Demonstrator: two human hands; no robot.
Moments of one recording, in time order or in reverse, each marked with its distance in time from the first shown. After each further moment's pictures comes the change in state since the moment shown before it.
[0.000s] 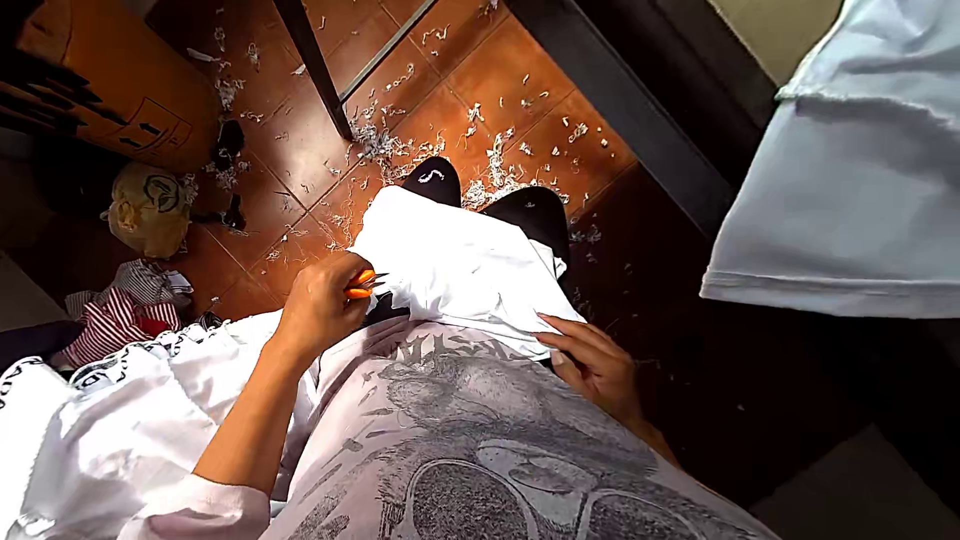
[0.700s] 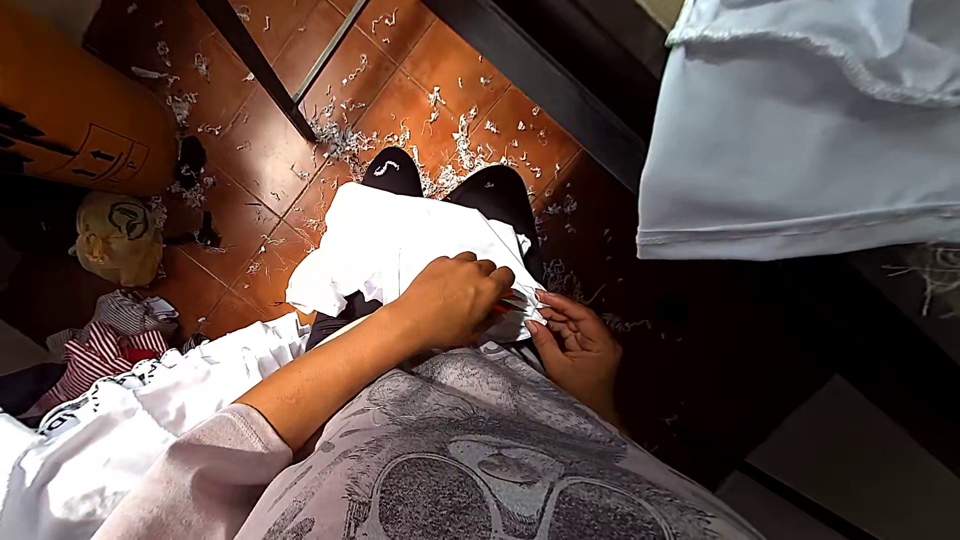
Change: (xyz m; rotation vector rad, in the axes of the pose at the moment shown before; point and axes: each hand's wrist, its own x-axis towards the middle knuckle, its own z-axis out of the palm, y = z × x) left_hand 0.081 0.108 0.091 0.092 -0.604 0.412; right_hand -0.013 -0.018 0.015 0.259 0.337 0.290
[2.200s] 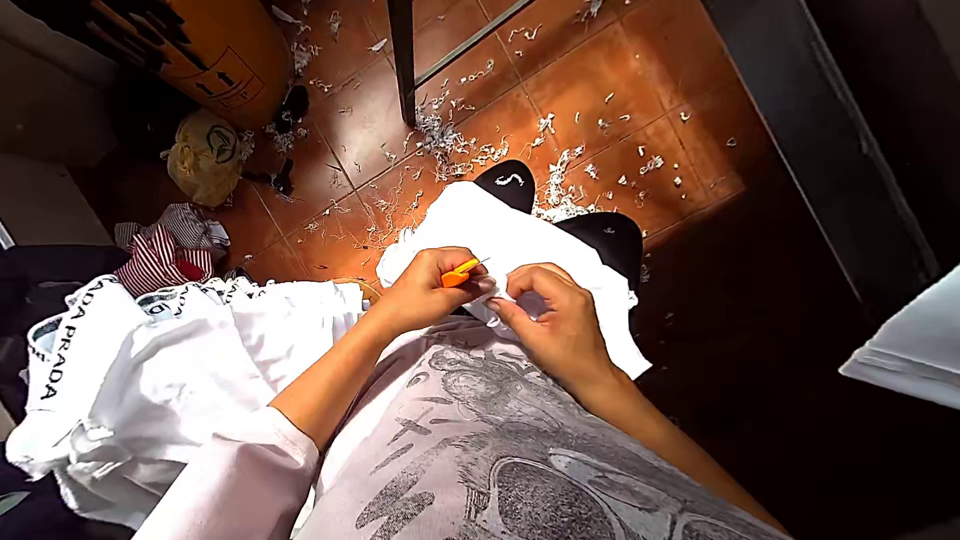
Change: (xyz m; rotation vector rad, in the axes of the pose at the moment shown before) left_hand -0.121 -0.063 0.006 -0.863 0.730 -0.187; right_hand 0.087 -0.071 0.114 -0.076 -0.558 -0.322
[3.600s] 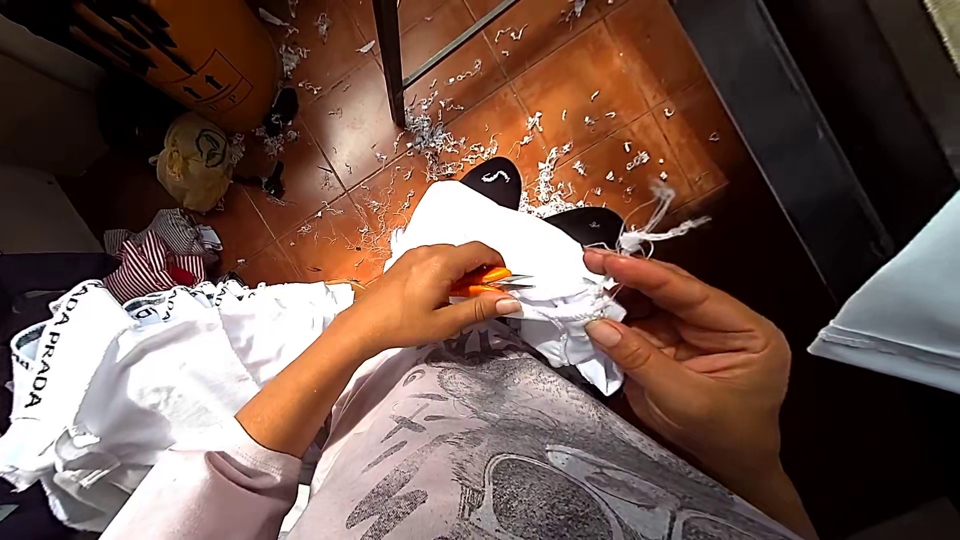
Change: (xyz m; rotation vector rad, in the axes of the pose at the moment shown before) left_hand 0.004 0.051 -0.005 0.425 -0.166 0.192; right_hand -0.014 -0.058 -0.072 0.570 0.096 0.013
